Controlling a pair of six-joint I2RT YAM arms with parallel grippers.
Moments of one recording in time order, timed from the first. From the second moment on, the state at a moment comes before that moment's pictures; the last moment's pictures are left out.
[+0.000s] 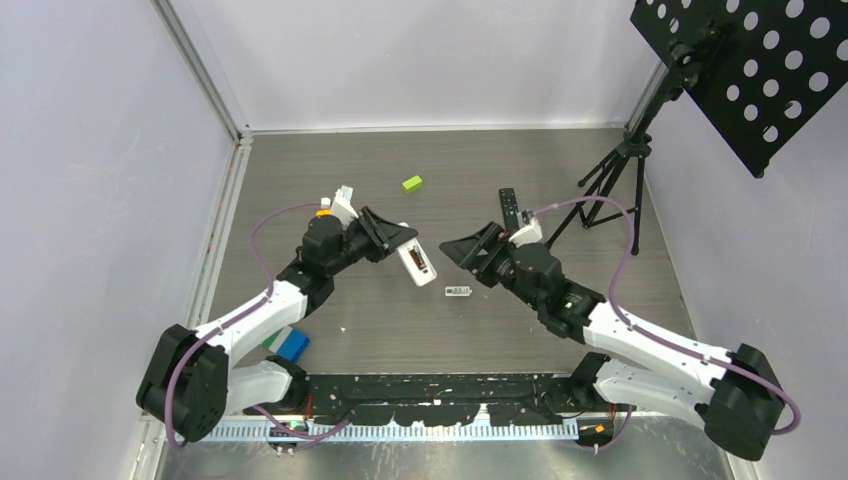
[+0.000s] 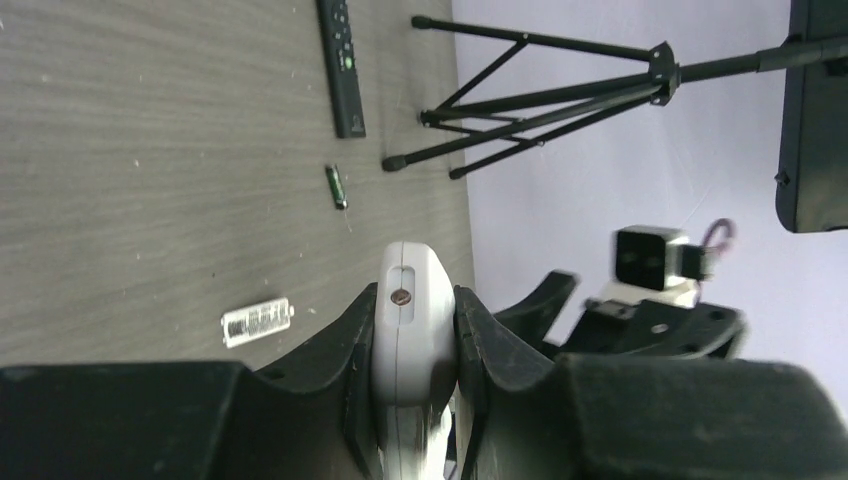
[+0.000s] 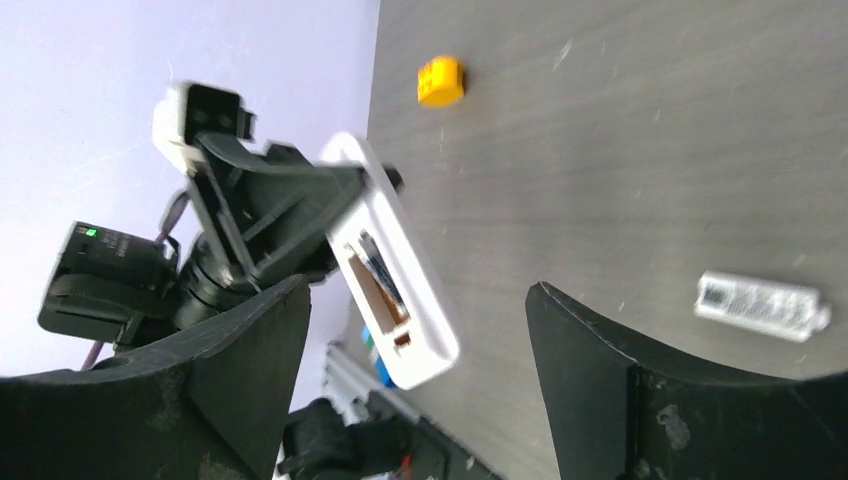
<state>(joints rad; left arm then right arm) -0.49 1.16 0.55 0.38 0.32 -1.14 0.83 0.92 0.56 0.14 0.21 1.07</state>
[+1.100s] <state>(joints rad) -0.47 1.23 0.61 0.38 0.18 -1.15 0.82 1.31 0.48 0.67 0.11 1.60</state>
